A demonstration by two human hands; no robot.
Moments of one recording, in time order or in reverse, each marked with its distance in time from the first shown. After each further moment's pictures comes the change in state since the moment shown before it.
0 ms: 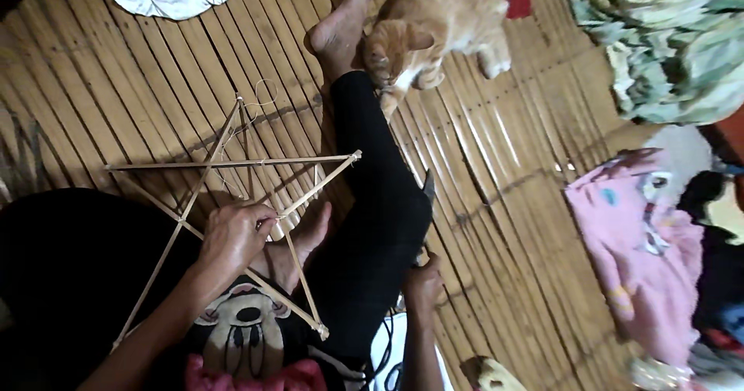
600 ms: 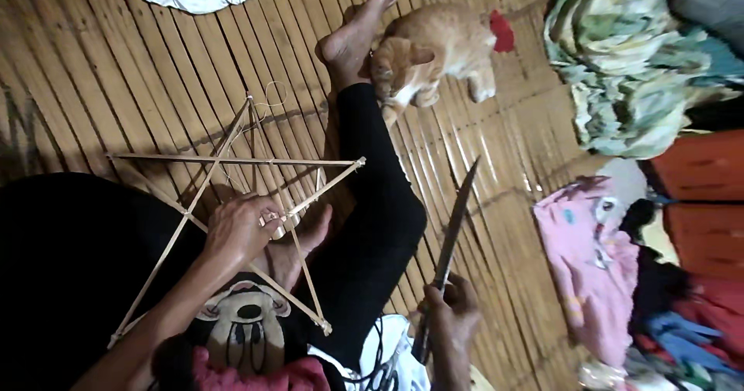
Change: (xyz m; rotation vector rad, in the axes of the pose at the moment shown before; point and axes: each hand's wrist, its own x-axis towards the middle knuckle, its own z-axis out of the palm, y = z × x) left_hand 0.004 -0.001 -0.012 -0.121 -0.158 -0.190; right_hand -0.065 -0.021 -0.082 0.498 0.035 -0.190
